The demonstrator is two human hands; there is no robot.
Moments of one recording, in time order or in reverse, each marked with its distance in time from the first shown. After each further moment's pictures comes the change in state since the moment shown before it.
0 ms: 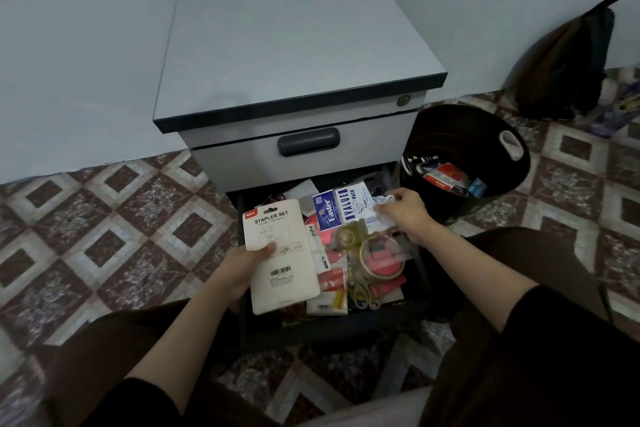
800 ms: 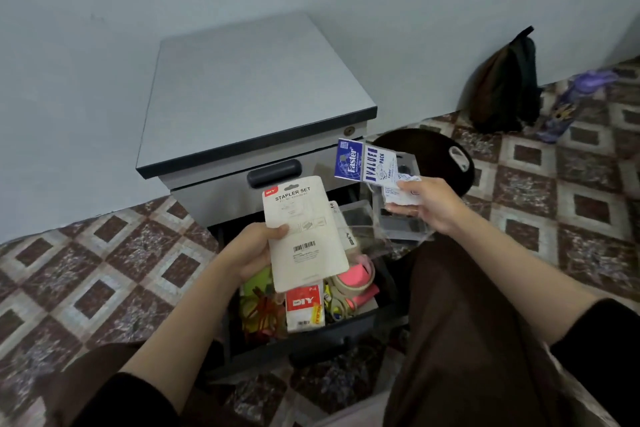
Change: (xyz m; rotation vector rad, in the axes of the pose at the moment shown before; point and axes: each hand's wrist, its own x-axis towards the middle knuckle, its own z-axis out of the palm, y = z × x) left_hand -0.068 0.073 0.087 0.086 -0.294 0.111; right_hand -0.066 -0.031 -0.115 0.618 -0.145 -0.092
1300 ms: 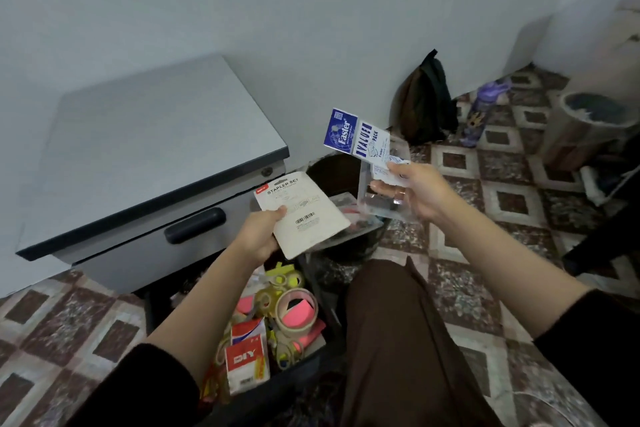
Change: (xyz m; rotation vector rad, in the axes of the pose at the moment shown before) left_hand 0.073 0.044 0.139 -0.066 0.025 0.077; right_hand -0.011 -0.077 -0.085 0.193 0.150 -0.140
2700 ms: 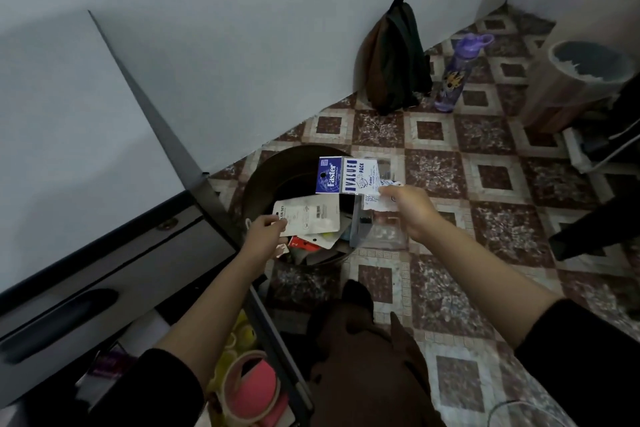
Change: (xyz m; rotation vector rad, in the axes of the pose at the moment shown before) left_hand 0.185 -0.046 0.068 0.550 0.067 -0.131; right_hand 0.169 0.047 -0.089 -0.182 0.336 0.189
